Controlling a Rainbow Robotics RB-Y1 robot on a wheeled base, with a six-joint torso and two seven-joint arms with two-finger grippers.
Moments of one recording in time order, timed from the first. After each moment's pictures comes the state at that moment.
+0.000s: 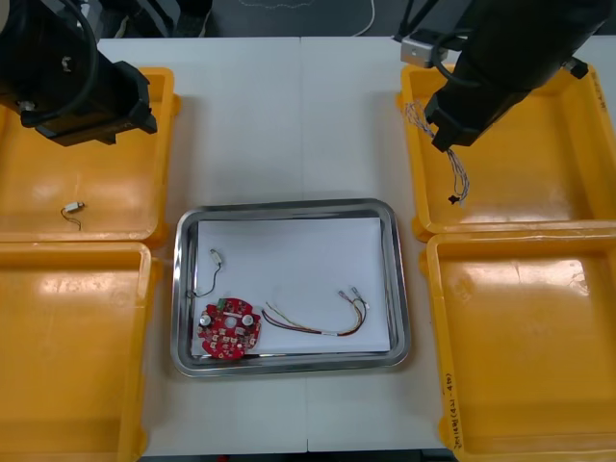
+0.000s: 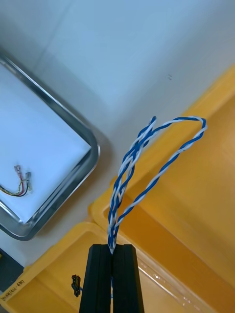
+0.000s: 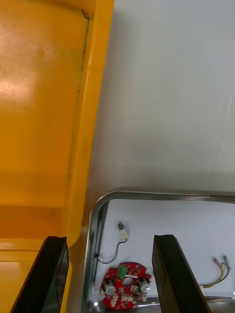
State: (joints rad) right arm -1.14 -0.73 0.44 -1.45 -1.18 1.83 1.65; left arm -0.81 0.70 -0.06 -1.88 0.82 1.91 -0.83
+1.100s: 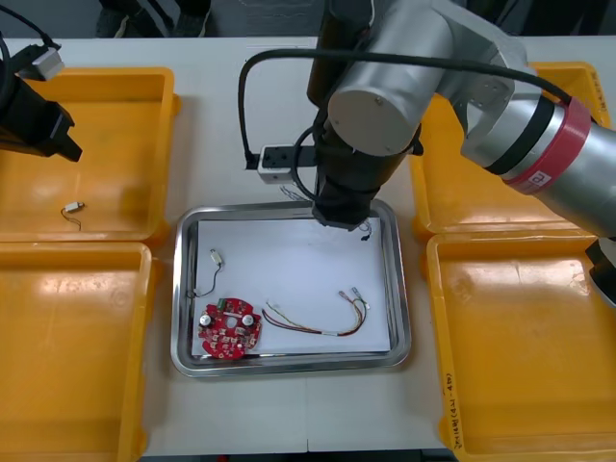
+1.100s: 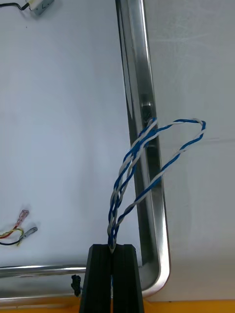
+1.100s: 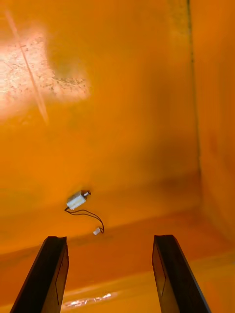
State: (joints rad) right arm -1.14 -0.52 0.82 -1.61 -0.98 1.59 1.94; left arm -0.81 0.83 -0.02 -1.36 0.84 1.75 -1.63
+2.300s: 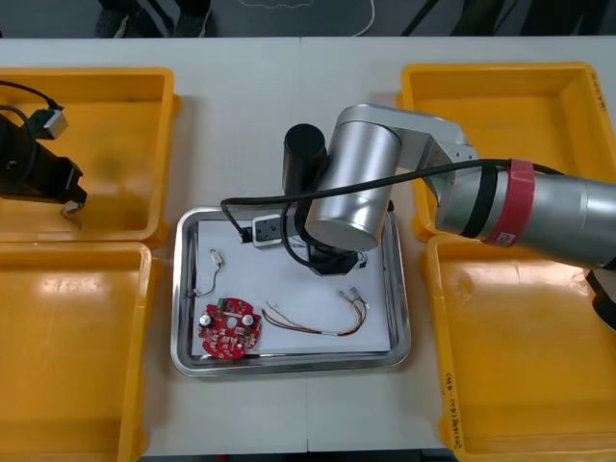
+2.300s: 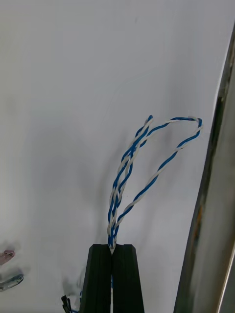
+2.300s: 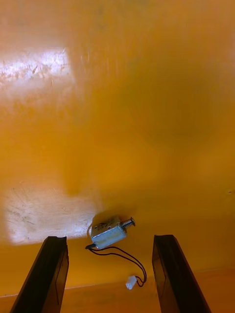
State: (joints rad) right arm -1.13 -0.51 1.12 -1.61 -0.84 1.39 1.94; left arm -0.68 0.83 -0.11 -1.22 0.83 1.46 -1.63
